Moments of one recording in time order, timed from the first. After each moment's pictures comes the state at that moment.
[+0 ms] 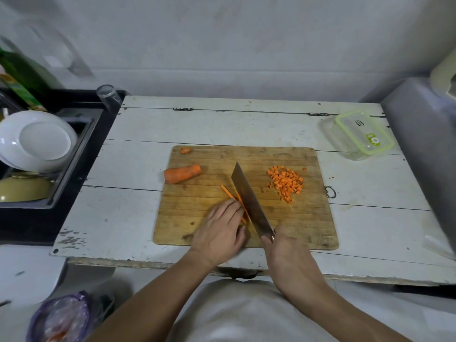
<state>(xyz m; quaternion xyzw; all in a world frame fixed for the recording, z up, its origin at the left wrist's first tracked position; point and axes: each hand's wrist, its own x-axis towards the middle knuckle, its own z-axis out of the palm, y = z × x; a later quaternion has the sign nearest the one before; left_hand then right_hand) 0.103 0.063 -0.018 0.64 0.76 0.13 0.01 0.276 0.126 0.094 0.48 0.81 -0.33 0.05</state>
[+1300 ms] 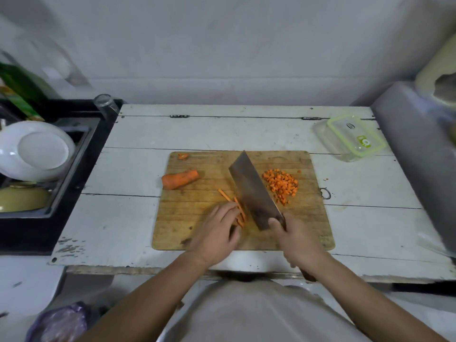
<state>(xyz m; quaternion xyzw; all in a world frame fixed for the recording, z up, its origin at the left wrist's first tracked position) 0.097 0.062 -0.004 0.61 0.75 0.22 0.09 0.279 0.177 0.071 0.49 0.76 -0.42 0.01</state>
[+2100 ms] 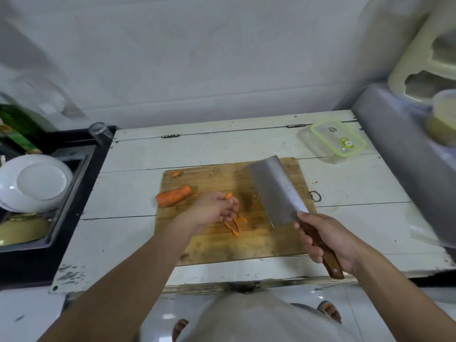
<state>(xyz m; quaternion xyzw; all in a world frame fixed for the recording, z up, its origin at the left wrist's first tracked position) 0.063 0.134 0.063 0.25 0.70 0.39 0.53 0.338 0.221 0.088 0.47 0.43 -0.77 -0.06</state>
